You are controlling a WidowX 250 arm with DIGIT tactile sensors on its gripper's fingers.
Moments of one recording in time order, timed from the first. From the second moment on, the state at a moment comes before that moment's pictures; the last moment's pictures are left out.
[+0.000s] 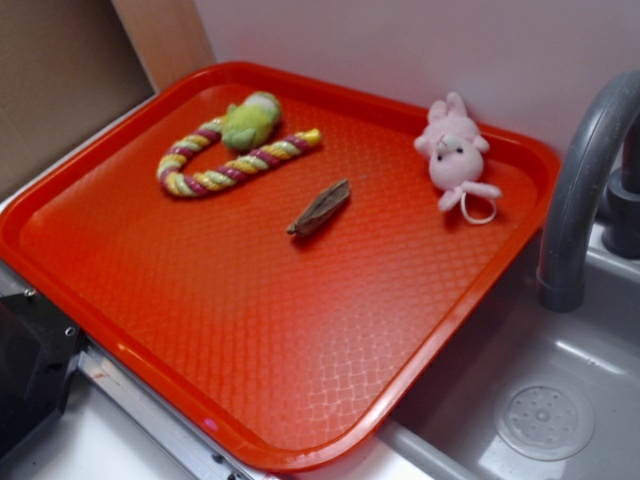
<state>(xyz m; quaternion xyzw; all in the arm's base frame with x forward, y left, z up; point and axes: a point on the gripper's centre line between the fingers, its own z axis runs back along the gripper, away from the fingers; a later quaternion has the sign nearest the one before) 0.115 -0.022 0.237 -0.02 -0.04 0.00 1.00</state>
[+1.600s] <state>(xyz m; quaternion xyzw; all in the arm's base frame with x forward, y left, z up) 0.219 -0.066 0.120 -0.02 -0.05 0.13 0.99</state>
